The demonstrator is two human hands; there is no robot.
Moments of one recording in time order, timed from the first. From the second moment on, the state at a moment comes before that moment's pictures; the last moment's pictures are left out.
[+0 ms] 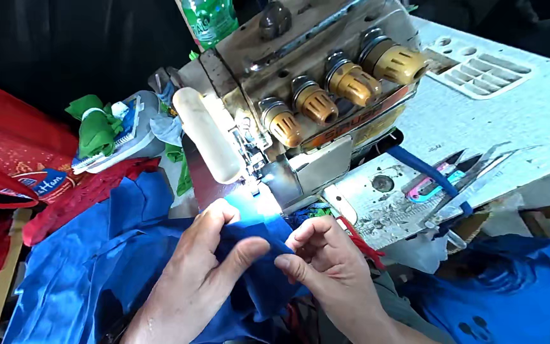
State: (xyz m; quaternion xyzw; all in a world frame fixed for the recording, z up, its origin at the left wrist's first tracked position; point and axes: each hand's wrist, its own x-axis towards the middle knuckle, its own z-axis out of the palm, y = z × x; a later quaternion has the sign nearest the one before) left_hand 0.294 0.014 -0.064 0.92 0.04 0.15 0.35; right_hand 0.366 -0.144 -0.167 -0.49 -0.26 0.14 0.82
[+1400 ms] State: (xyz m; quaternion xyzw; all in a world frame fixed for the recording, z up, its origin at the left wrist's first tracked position) left_hand 0.296 0.007 -0.066 0.97 0.13 0.16 0.16; right_hand 0.368 -0.146 -0.166 -0.52 -0.22 0.22 0.79
